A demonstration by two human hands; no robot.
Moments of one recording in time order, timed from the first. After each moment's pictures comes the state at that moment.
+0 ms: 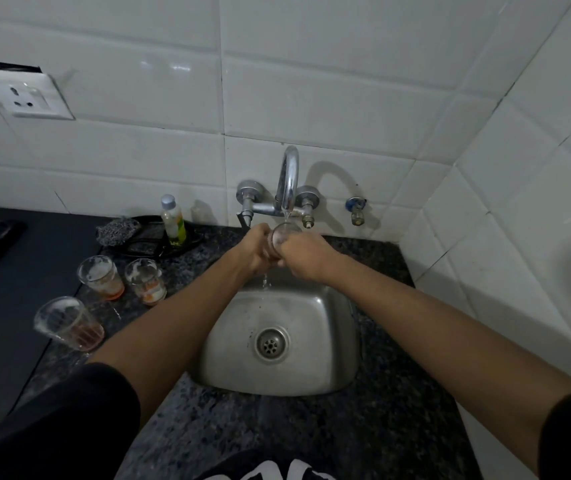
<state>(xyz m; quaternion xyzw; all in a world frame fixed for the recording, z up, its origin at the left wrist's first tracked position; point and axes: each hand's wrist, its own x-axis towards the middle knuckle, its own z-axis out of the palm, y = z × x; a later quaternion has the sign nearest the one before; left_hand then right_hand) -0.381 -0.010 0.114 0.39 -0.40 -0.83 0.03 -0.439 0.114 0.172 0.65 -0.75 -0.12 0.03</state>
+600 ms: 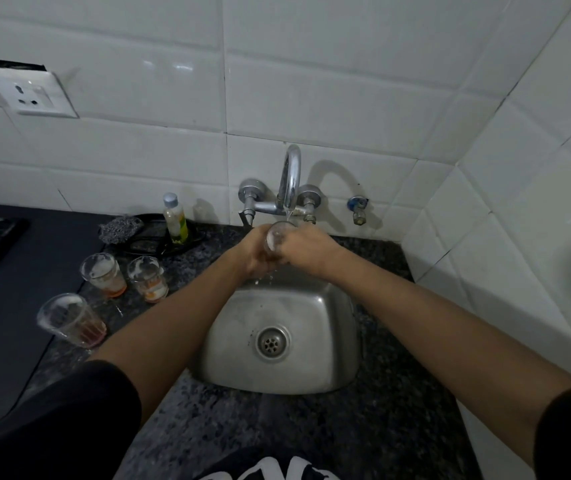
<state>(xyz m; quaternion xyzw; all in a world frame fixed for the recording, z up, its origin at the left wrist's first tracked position) -0.373 -0.009 0.111 0.35 -0.39 -0.85 0.03 -0.434 0.115 0.185 0.66 -0.74 -0.14 0.04</state>
